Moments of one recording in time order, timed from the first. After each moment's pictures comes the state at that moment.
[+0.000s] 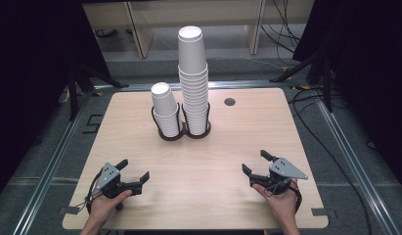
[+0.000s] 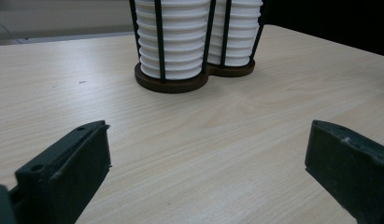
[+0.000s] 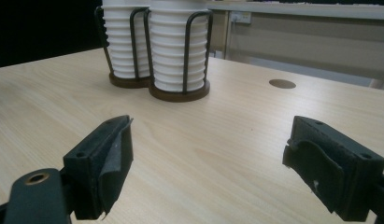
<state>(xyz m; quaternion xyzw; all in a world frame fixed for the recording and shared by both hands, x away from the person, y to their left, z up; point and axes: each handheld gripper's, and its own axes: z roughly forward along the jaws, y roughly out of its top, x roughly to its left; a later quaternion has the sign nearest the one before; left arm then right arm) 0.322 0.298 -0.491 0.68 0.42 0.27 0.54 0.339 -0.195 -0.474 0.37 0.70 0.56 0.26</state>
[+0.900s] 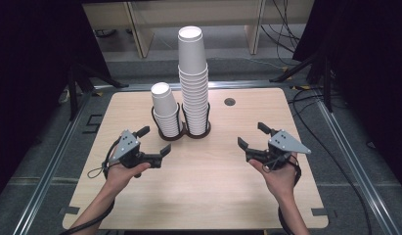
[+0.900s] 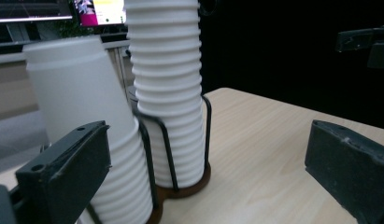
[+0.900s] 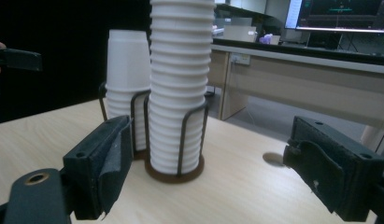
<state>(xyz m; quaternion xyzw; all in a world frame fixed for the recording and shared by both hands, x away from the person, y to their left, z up) 0.381 0.228 -0.391 0.68 0.29 0.29 0.60 0.375 -0.176 -0.387 0.32 0.68 0.59 0.30</state>
